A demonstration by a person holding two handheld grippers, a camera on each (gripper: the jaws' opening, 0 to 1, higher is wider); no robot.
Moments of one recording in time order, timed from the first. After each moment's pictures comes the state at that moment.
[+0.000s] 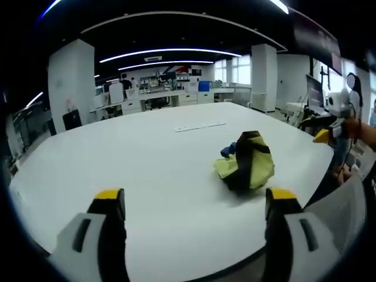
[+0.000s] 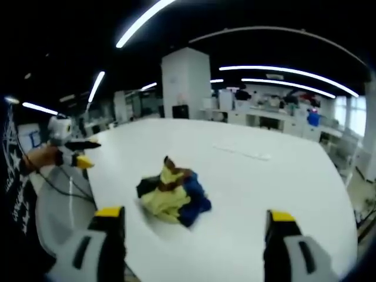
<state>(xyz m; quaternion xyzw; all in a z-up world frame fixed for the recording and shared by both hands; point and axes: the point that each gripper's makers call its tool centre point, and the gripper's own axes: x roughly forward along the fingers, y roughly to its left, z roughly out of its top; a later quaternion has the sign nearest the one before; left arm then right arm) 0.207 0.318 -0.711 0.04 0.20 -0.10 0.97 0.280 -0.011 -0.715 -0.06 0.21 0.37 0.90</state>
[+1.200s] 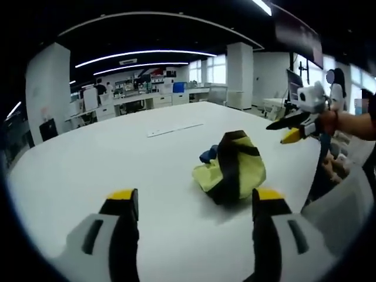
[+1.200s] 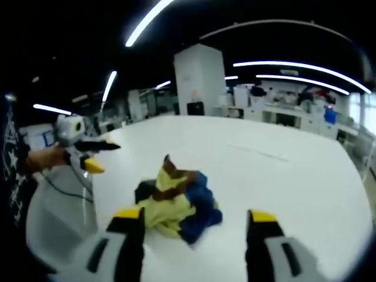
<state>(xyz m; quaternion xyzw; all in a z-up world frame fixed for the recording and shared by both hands) 0.257 0.277 -0.734 0.05 0.19 -0.21 0.96 0.323 0.035 -0.744 -0.05 0.22 0.42 0.88</state>
